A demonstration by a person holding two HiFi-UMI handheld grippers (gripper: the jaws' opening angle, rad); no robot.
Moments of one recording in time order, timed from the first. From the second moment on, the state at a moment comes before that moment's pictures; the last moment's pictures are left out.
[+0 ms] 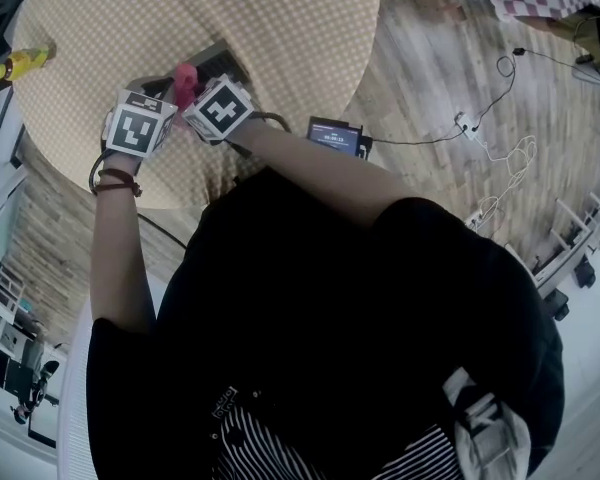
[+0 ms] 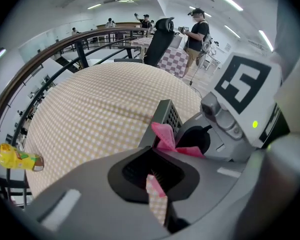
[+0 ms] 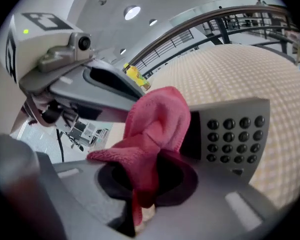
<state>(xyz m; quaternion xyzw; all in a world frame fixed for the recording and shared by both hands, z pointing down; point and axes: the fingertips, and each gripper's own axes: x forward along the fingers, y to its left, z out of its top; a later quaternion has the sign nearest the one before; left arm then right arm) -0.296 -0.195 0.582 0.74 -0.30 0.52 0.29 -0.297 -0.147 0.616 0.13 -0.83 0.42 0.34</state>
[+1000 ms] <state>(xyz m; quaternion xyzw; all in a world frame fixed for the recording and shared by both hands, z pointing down) -0.347 -0.155 0.404 0.74 -0.59 0.03 0.31 -0.259 -0.170 0.435 0.10 -0.91 0.32 0.23</state>
